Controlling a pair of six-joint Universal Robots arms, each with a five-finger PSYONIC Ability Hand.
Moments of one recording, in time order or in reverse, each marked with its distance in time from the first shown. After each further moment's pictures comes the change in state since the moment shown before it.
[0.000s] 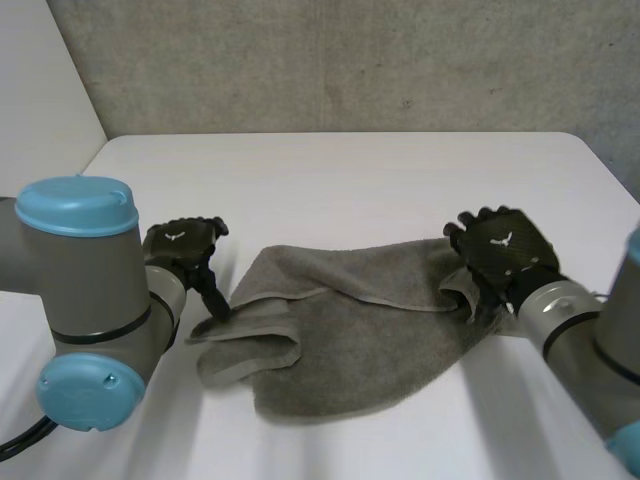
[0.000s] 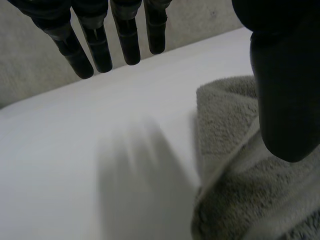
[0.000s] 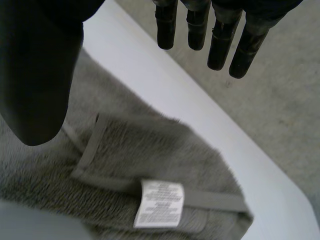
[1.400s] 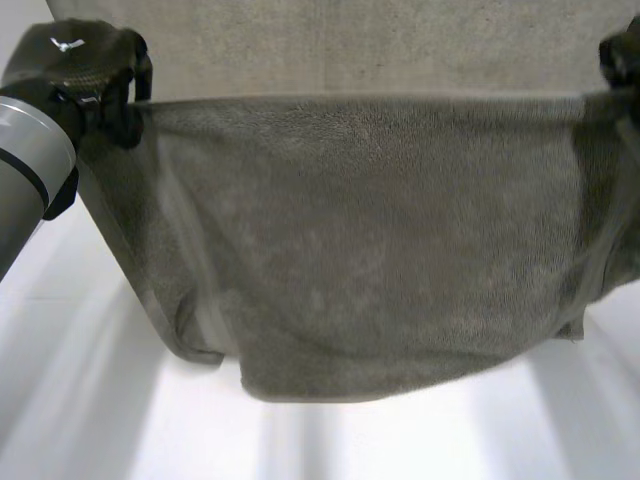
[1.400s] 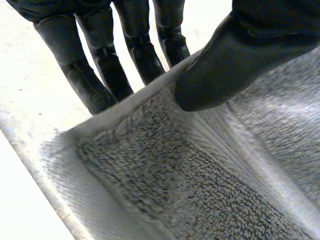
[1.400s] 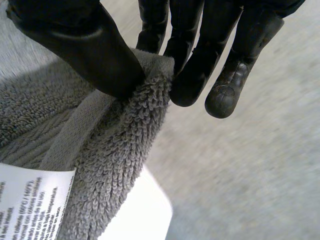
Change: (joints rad) left arm 0.126 0.345 0.197 -0.093 0.161 0.232; right arm -0.265 -0.182 -0.616 0.598 -0.136 -0.180; left_hand 1.120 1.167 1.224 1.176 1.162; right_hand 1.099 1.072 1.084 1.083 1.106
